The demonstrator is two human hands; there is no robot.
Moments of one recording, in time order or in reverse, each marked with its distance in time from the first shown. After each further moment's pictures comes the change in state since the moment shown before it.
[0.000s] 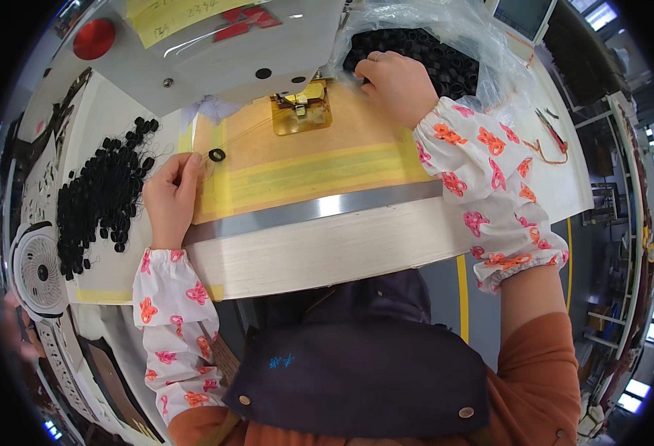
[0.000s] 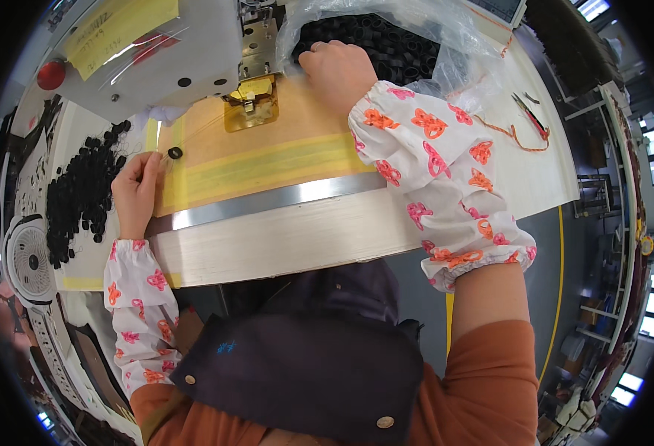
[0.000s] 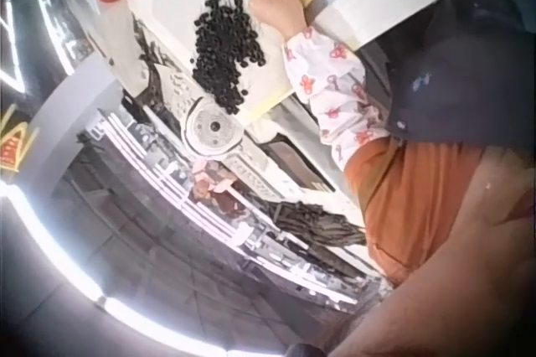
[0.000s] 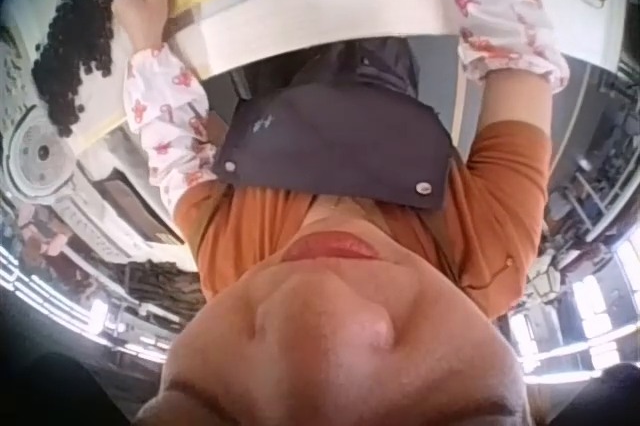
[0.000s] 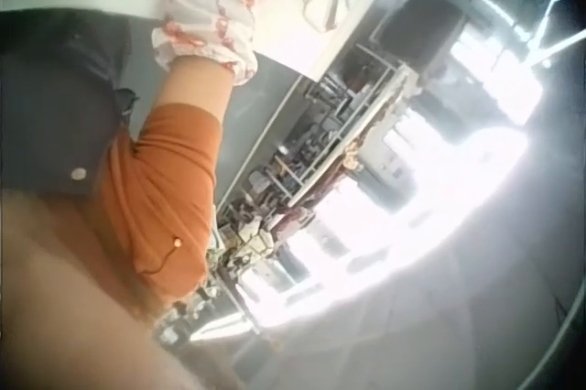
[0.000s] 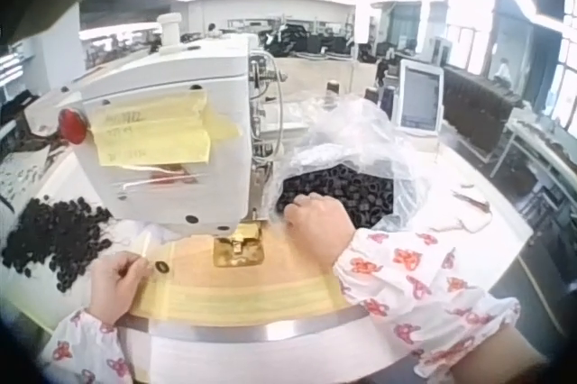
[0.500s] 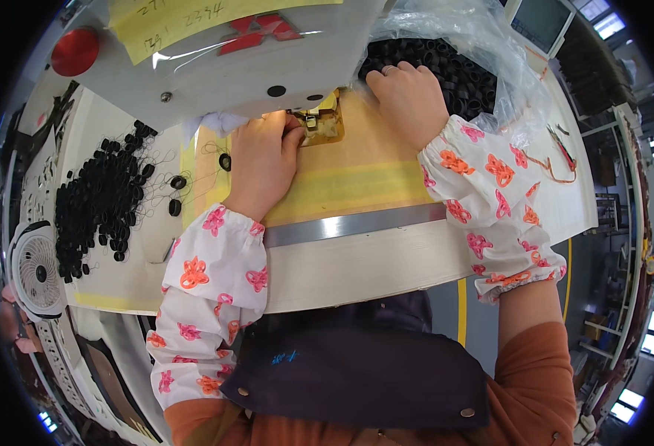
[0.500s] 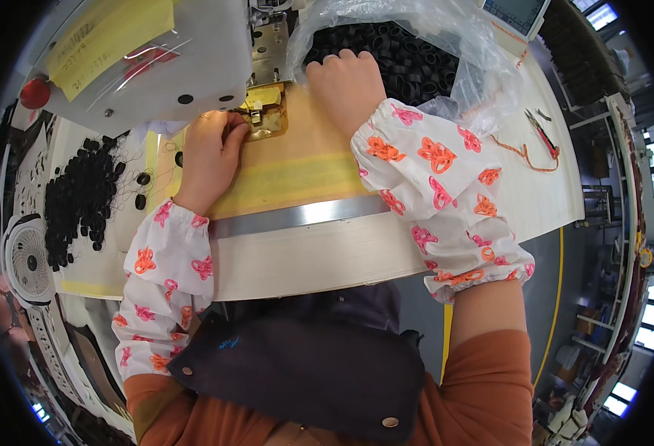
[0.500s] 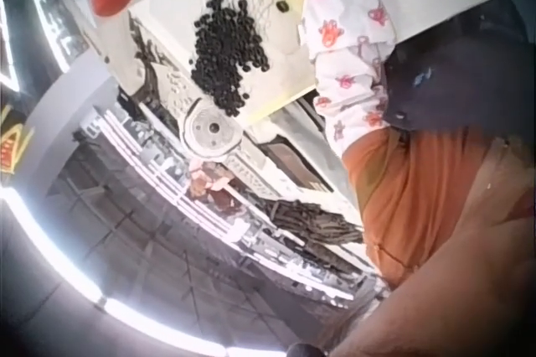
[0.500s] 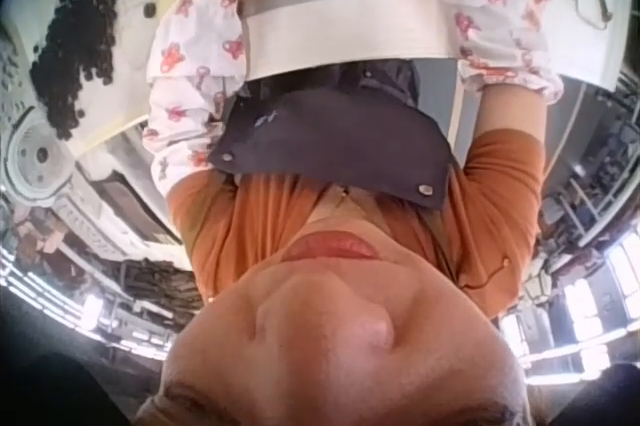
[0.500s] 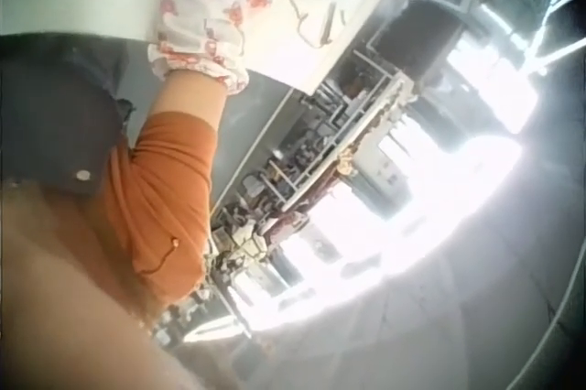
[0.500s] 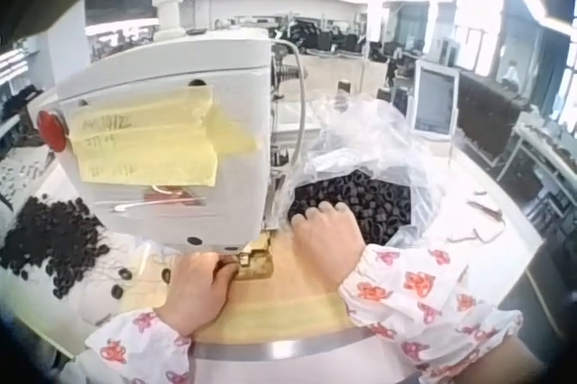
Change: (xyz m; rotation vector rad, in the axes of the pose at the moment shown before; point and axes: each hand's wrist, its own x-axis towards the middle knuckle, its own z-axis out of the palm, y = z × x) left_hand 0.033 0.067 0.088 0.007 -0.086 0.344; right_hand 0.005 -0.004 0.011 -0.246 -0.075 0.042
